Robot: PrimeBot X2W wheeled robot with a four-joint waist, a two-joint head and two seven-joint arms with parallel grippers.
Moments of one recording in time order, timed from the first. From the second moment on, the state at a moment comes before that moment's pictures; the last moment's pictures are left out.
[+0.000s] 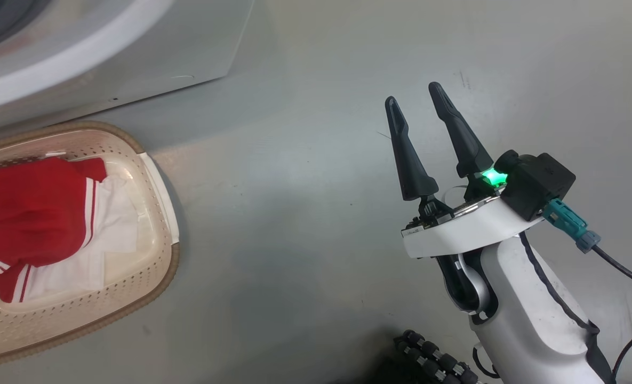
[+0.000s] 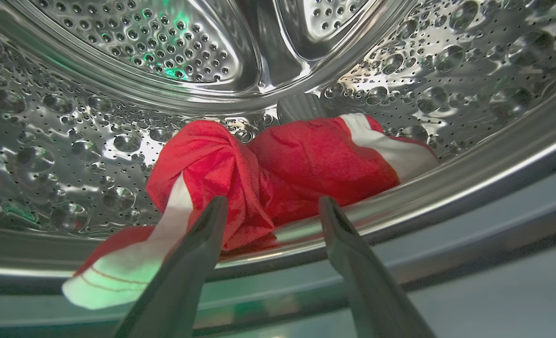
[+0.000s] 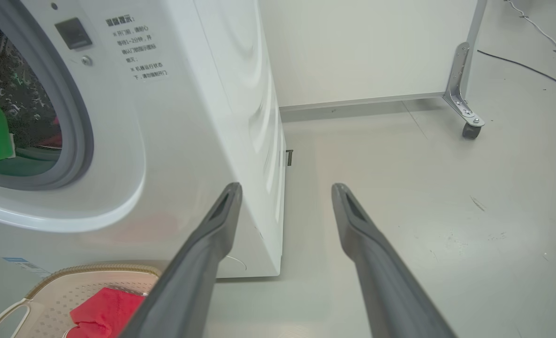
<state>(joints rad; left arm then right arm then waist) -0.97 0.46 -0.04 0.52 -0.16 0.01 0.25 -0.39 -0.05 0.44 0.05 0.47 0.05 -0.26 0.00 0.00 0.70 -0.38</state>
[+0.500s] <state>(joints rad) -1.09 0.55 -0.04 0.63 -0.13 -0.01 0.39 -0.40 -0.05 0.47 0.05 0.50 0.03 -0.26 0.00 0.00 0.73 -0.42</state>
